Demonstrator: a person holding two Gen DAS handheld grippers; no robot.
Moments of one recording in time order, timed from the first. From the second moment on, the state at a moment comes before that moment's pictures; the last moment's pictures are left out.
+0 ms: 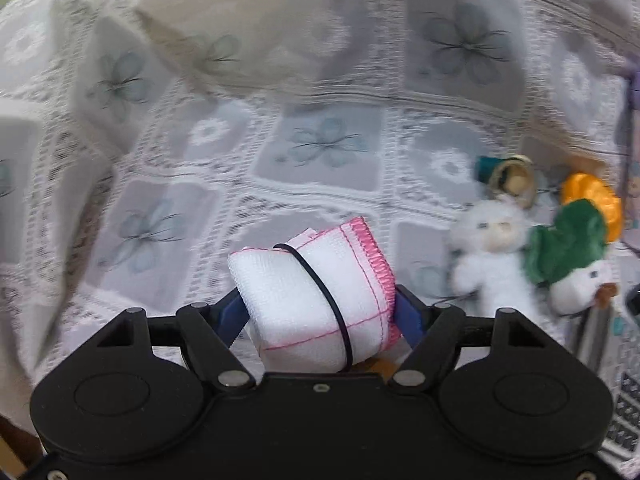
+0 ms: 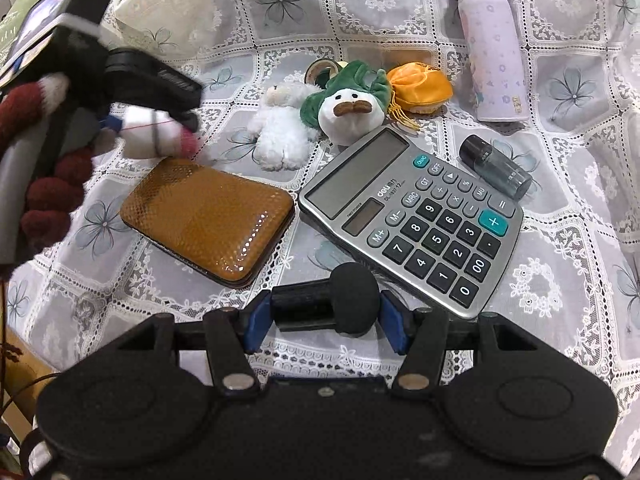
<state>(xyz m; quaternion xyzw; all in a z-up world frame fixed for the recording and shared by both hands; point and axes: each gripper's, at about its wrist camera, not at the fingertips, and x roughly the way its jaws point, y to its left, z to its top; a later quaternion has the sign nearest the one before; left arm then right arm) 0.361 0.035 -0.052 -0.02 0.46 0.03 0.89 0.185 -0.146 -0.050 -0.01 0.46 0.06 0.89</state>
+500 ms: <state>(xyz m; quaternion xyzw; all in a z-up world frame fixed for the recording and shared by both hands) 0.294 0.096 -0.057 -0.04 0.47 0.07 0.88 0.140 -0.152 -0.030 0.02 0.46 0.04 0.88</state>
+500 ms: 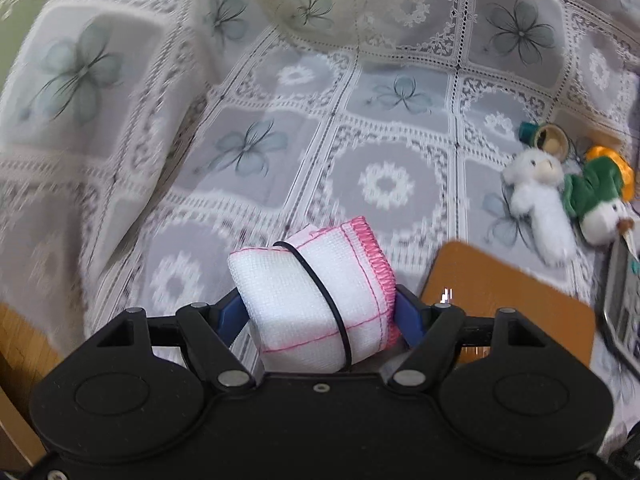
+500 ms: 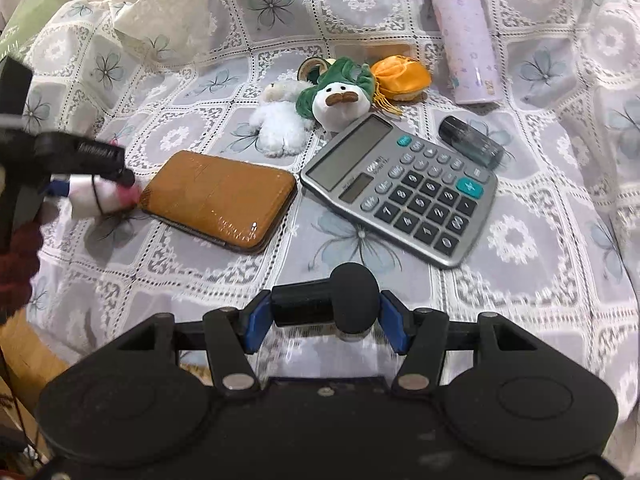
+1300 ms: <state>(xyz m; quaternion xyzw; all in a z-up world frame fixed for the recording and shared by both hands) 0.100 0.038 -0.011 -0.05 0.46 -0.05 0.88 -0.021 -0.180 0.015 0.10 0.42 0.02 0.90</state>
